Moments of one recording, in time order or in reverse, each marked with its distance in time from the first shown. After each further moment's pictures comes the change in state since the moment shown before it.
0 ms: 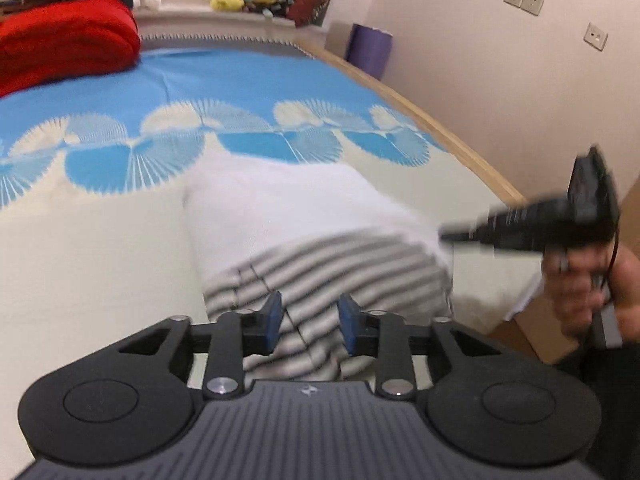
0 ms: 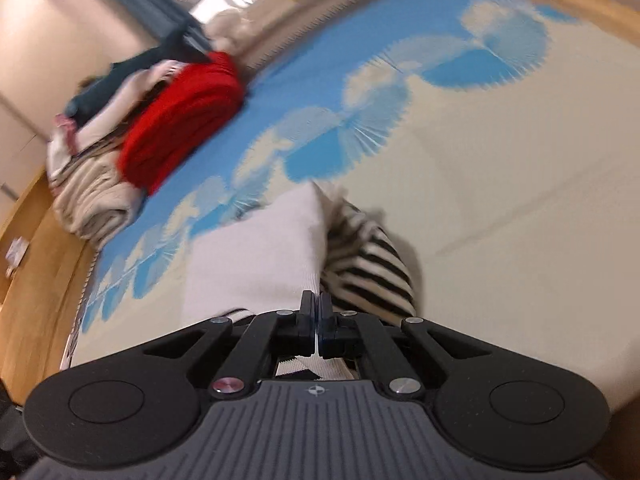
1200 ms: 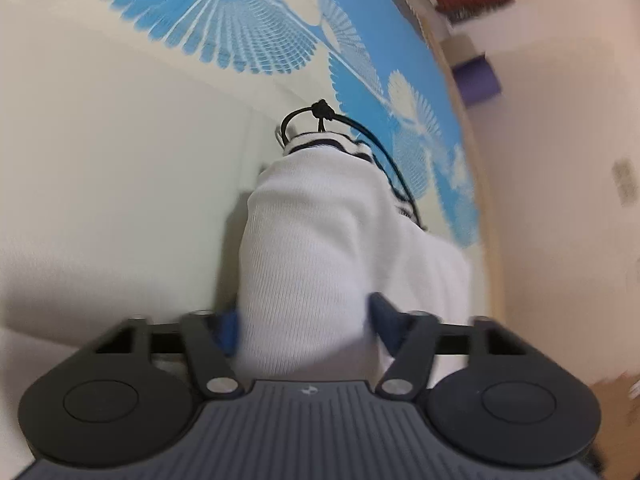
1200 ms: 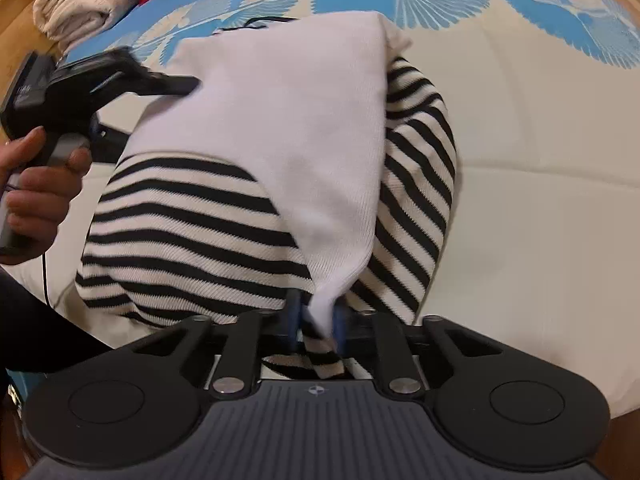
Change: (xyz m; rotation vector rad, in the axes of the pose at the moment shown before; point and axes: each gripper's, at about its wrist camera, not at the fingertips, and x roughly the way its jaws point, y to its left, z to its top) left arm 0.166 0.149 0.056 -0.647 0.230 -0.226; right arm 0.064 0.037 -0.048 -0.398 0.372 -0.189
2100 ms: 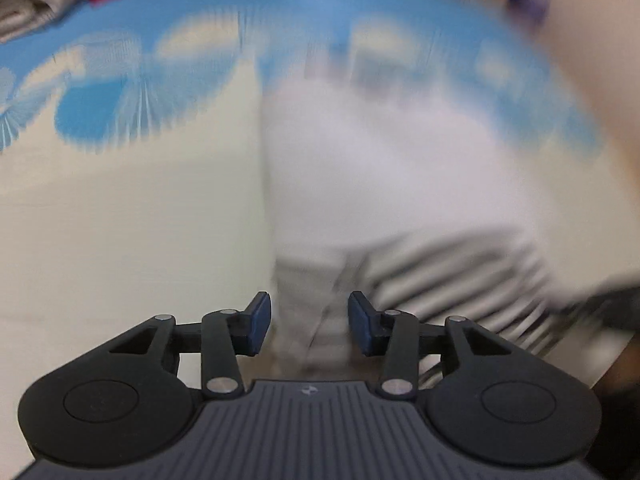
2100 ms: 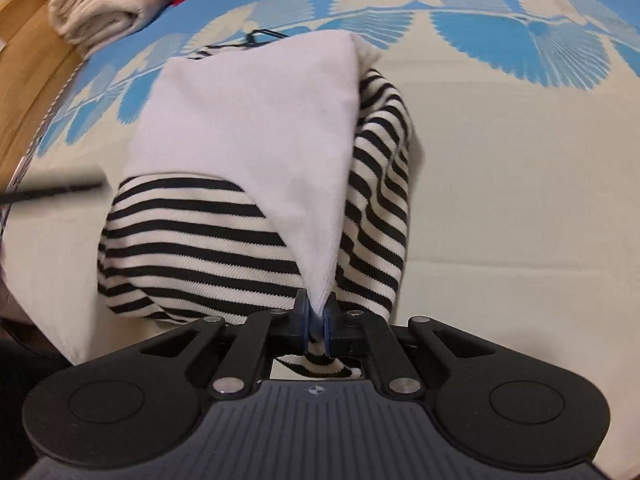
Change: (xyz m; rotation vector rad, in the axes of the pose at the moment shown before) left arm -0.141 0.059 -0.023 0.411 0.017 0.575; right arm 0.043 0.141 0.065 0.011 -0.002 0.045
